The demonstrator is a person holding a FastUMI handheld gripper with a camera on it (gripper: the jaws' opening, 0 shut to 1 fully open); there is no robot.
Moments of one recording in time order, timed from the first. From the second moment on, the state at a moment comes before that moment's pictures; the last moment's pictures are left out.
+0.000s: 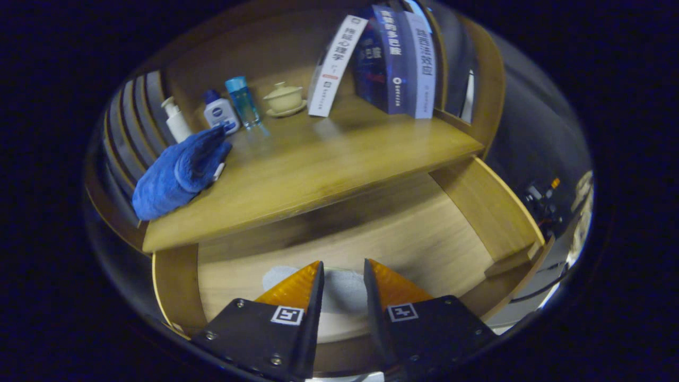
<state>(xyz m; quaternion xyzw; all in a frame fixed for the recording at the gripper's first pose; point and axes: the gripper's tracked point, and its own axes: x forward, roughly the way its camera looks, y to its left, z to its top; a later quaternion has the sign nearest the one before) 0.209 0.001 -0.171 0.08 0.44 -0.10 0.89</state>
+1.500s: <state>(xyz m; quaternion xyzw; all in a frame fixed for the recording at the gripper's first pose) 0.204 0.022 -0.186 -0.07 0.40 0.26 0.88</state>
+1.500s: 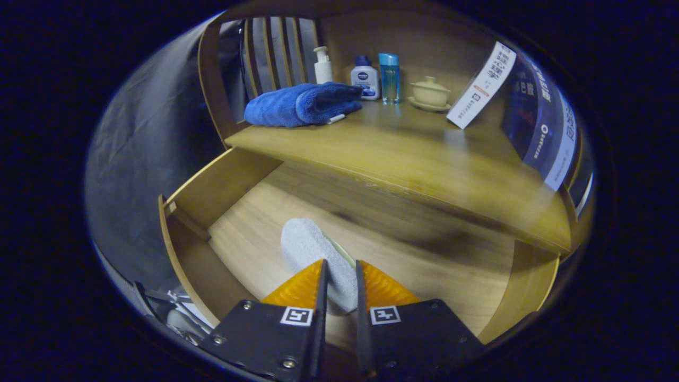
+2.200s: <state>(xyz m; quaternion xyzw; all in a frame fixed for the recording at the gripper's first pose) 0.187 0.074 -0.132 -0.09 0.36 0.26 0.89</state>
